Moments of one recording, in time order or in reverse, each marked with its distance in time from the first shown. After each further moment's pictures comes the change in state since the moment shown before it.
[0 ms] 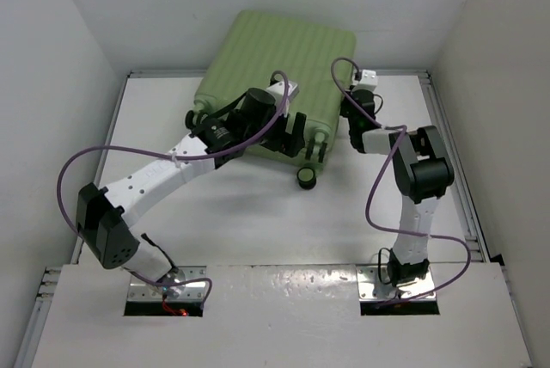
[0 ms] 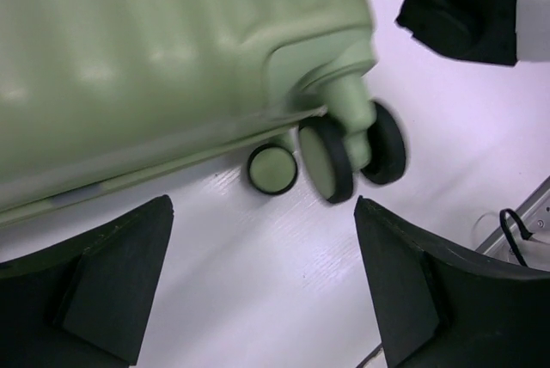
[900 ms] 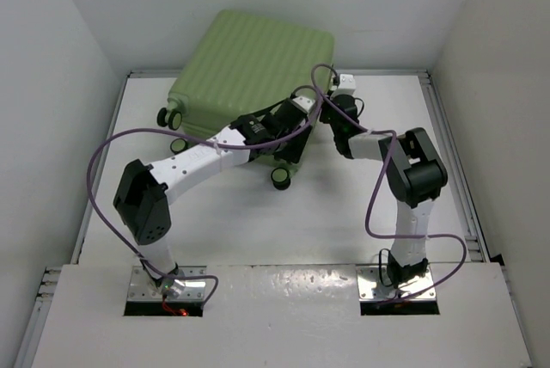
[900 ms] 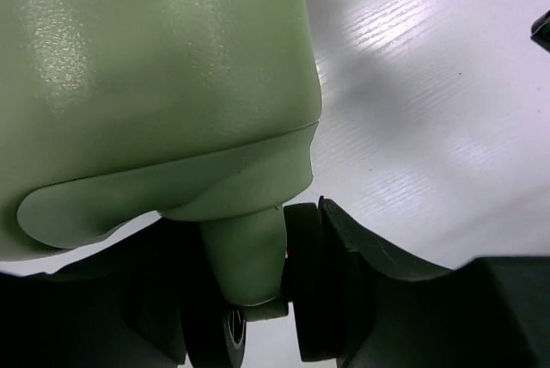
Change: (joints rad) left arm -0.057 0.248 0.153 -0.200 -0.202 -0.036; right arm 0.141 -0.015 -0.008 -0.027 -0.024 0.040
